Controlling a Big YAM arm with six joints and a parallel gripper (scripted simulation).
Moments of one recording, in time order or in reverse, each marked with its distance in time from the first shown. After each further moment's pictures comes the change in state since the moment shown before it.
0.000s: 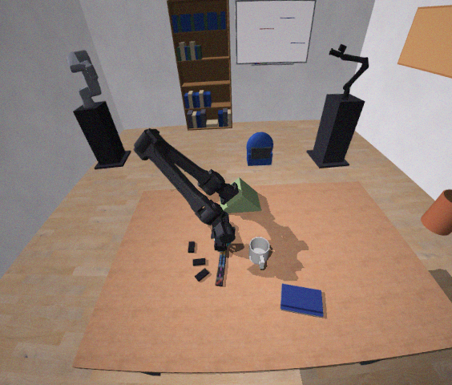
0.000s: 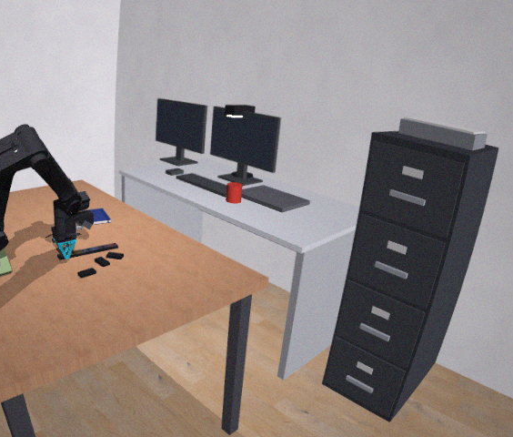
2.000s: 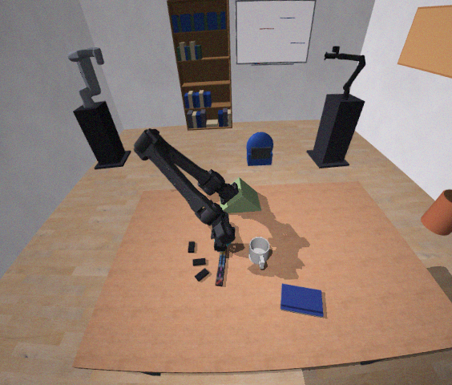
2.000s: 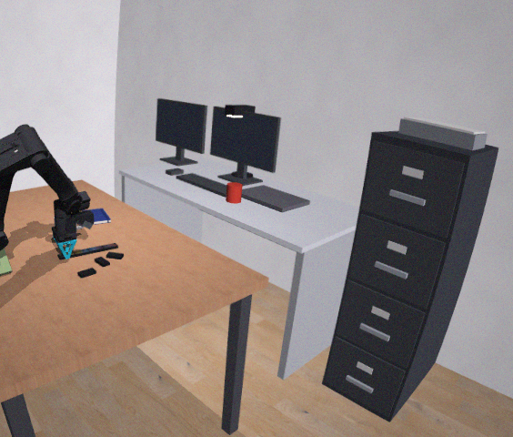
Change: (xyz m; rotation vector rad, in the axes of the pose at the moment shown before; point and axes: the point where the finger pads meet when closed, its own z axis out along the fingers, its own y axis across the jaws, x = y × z) arm -0.001 0.000 0.000 0.000 0.000 0.004
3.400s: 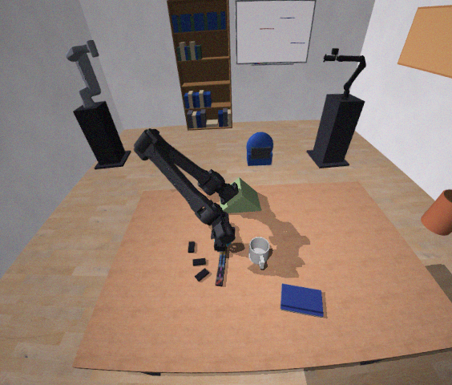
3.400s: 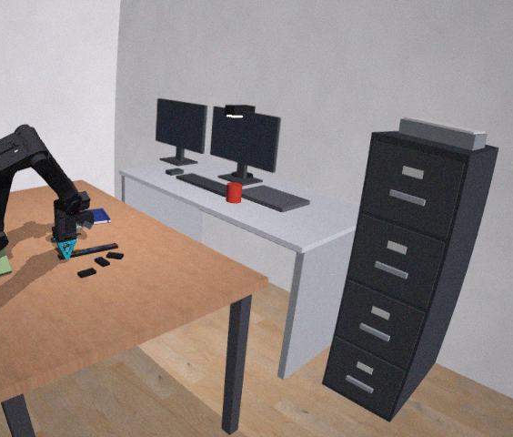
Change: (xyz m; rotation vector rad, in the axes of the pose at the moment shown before) arm 0.000 0.000 0.000 0.000 0.000 0.000
